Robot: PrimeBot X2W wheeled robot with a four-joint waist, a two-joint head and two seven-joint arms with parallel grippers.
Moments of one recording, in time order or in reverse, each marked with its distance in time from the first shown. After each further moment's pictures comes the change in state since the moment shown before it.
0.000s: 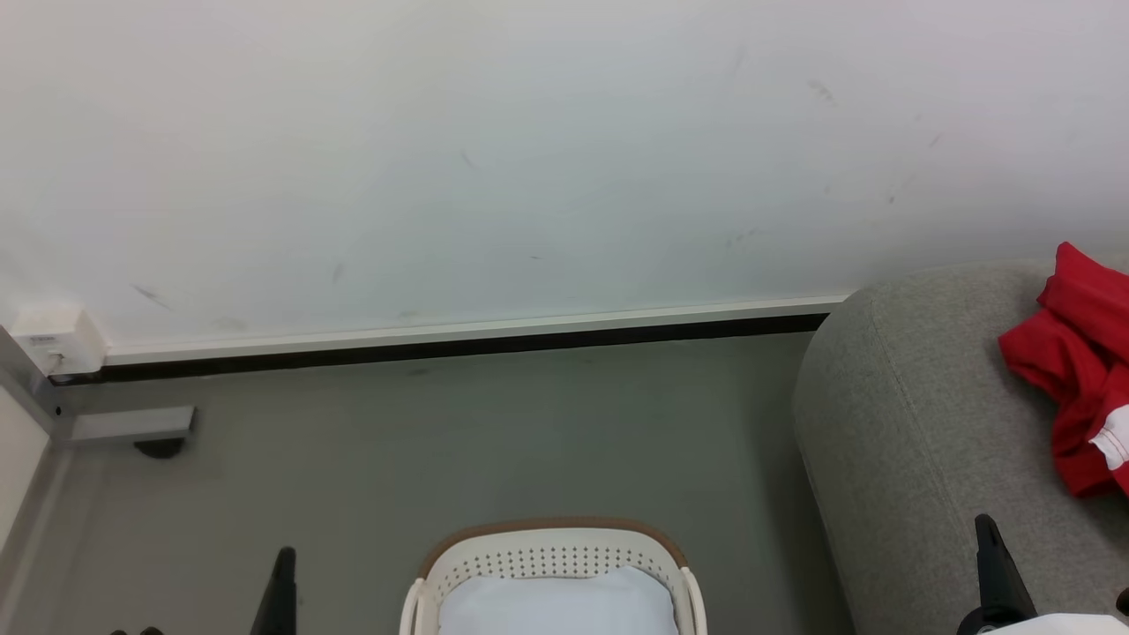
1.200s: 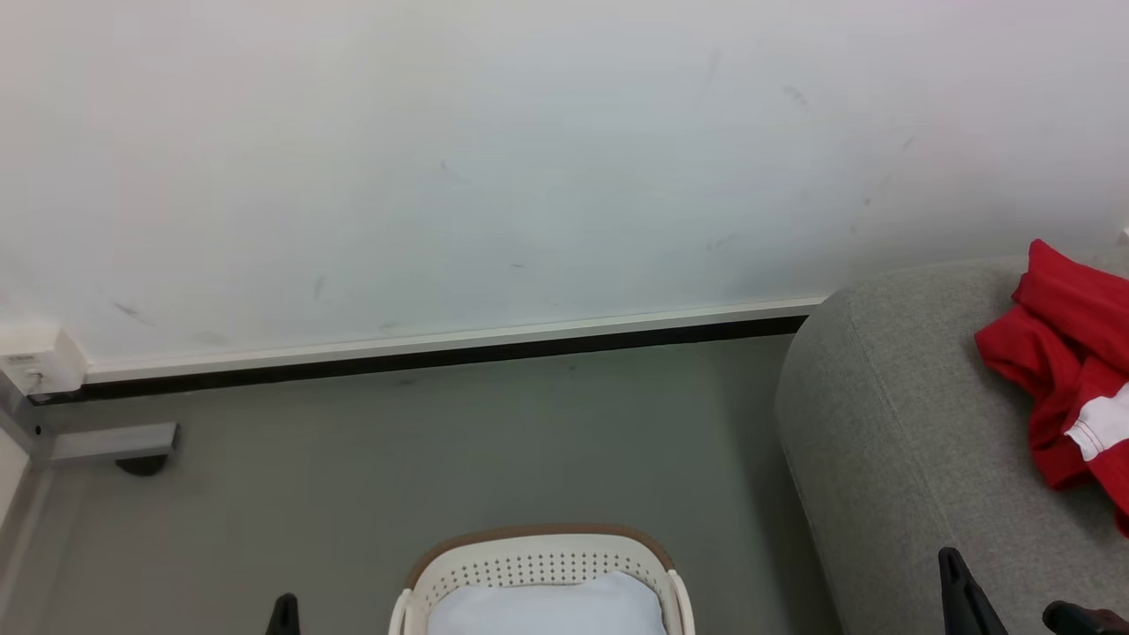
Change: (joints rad) left arm 0.102 -0.001 -0.041 -0.026 0.493 0.053 -0.128; right arm 0.039 0.001 0.047 0.061 -0.533 0.000 -0.129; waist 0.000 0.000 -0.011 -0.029
